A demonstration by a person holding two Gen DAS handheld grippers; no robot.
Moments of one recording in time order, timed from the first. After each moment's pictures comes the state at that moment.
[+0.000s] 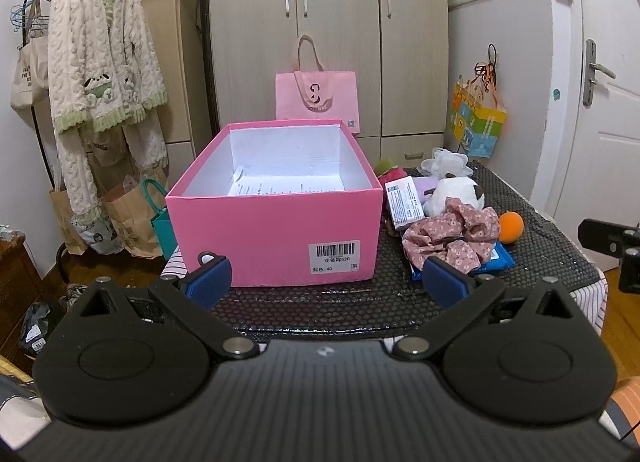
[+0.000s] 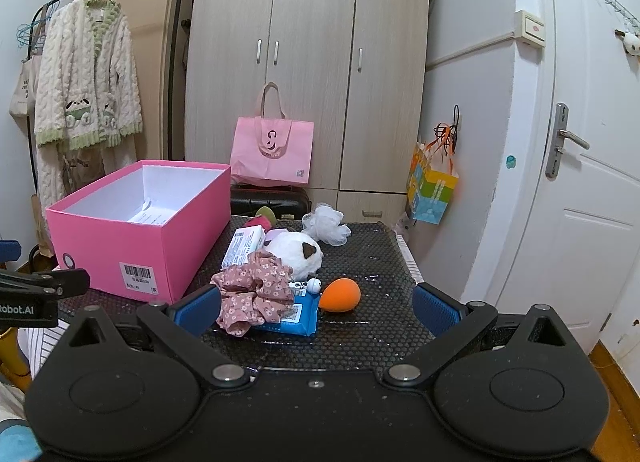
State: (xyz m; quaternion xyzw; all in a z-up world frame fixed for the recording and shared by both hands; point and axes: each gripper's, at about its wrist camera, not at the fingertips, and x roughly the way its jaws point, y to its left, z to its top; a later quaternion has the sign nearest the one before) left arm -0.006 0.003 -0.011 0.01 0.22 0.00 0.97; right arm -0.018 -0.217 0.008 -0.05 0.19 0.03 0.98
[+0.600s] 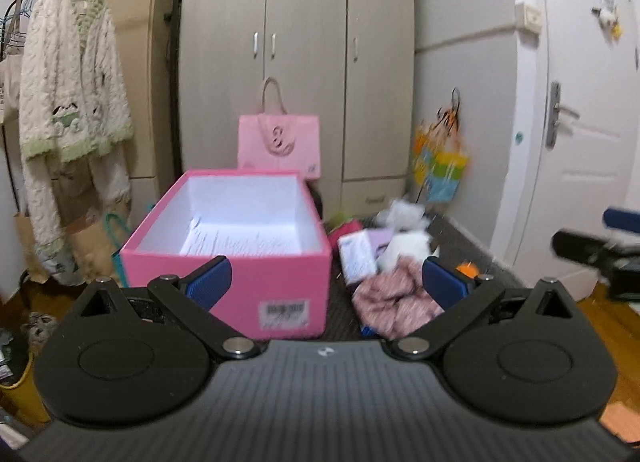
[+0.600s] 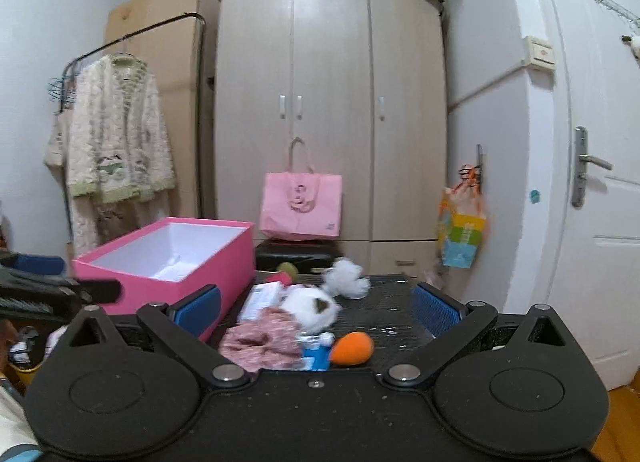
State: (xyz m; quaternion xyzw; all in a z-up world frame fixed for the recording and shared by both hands) left arm -0.003 -0.008 0.010 -0.01 0.15 -0.07 0.99; right arm -0.015 -0.257 0.016 -0.02 0.11 0.09 0.99
